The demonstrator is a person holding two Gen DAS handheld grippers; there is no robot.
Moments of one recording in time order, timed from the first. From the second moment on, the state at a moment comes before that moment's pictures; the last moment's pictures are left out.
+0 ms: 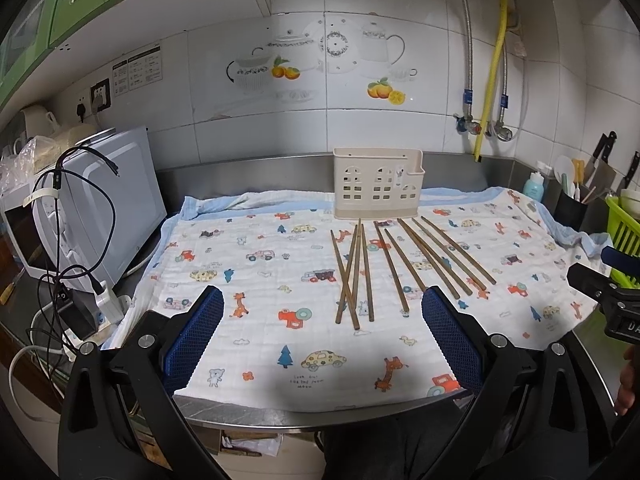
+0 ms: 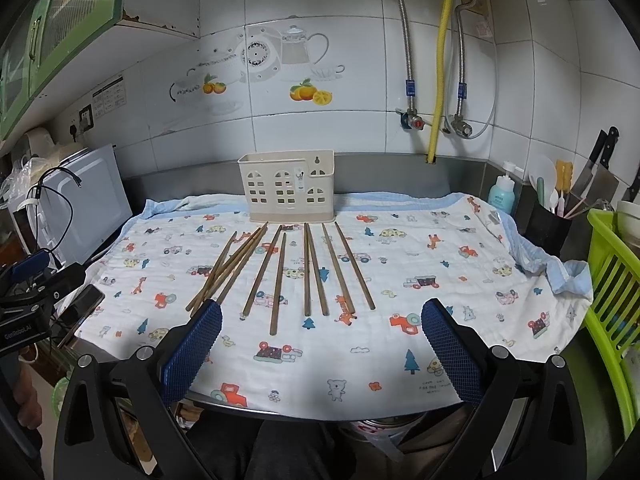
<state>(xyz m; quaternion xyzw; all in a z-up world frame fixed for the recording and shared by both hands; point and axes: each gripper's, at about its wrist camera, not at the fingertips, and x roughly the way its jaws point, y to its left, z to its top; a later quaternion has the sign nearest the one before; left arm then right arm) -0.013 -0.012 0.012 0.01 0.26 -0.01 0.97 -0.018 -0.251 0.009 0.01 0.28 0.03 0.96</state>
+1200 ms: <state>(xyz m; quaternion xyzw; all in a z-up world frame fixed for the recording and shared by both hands) -0.013 -0.011 0.015 0.01 0.25 -0.02 0.97 -0.019 -0.243 0.017 0.01 0.28 0.04 0.96</state>
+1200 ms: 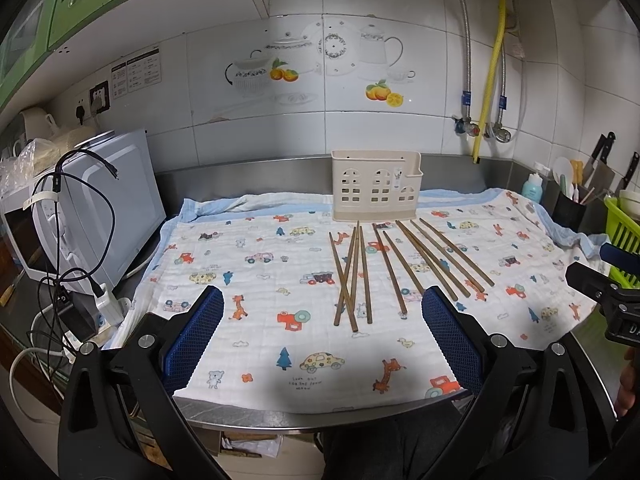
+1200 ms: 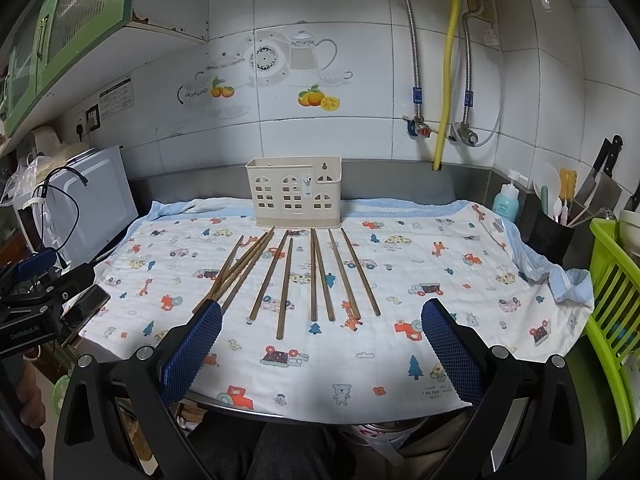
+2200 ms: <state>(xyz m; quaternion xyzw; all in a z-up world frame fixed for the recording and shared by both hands) 0.013 -0.013 0.004 0.00 0.27 -0.02 0.96 0.001 -0.243 -0.002 0.01 0.29 0.05 0.96</state>
